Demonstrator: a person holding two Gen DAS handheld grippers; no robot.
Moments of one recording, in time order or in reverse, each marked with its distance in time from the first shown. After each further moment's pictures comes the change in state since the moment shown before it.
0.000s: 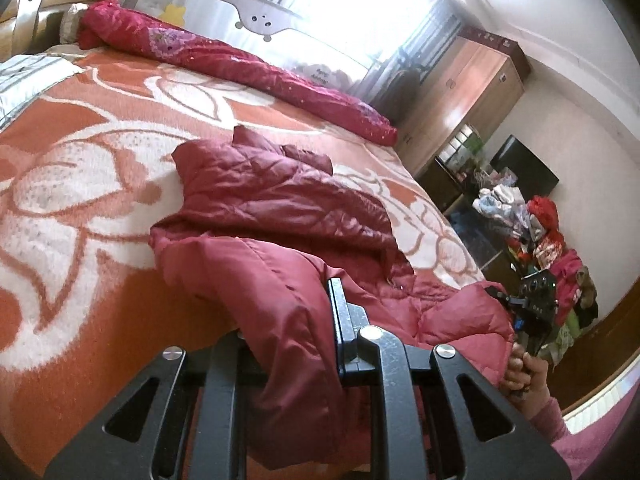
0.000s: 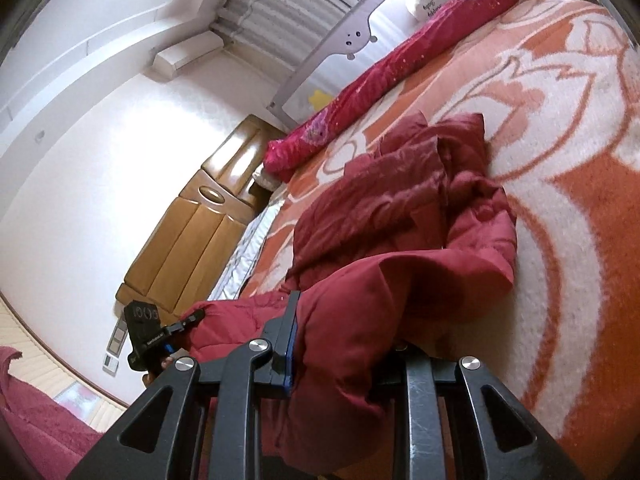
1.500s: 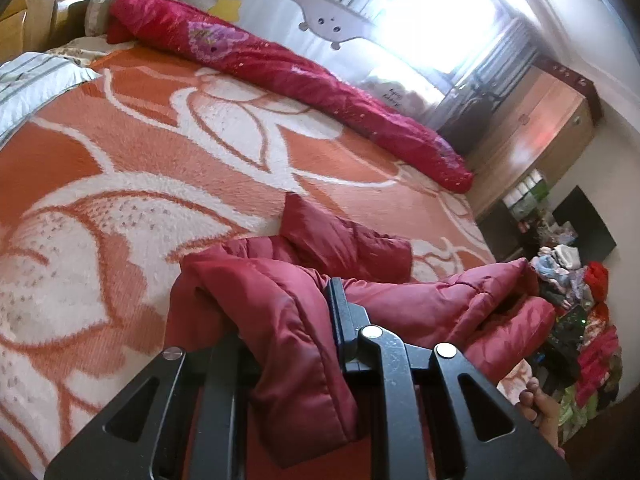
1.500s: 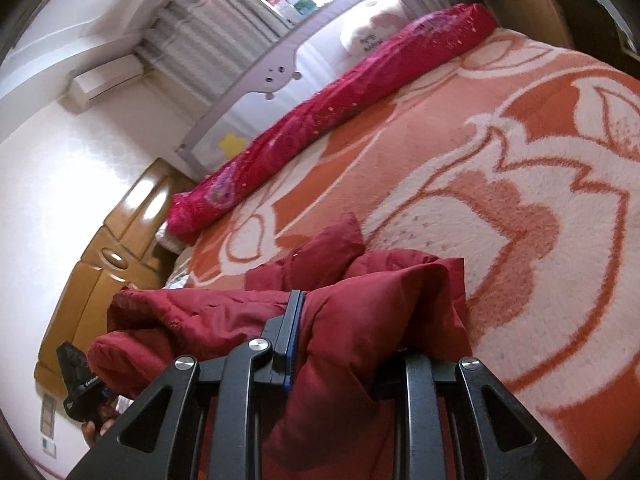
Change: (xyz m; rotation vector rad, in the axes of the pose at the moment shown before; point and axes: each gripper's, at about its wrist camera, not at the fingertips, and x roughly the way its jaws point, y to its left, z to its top) left arm 0.160 0.067 0.176 -0.147 -0.006 0.199; right arm 0.154 -0.061 0.201 0.058 -0.106 -0.353
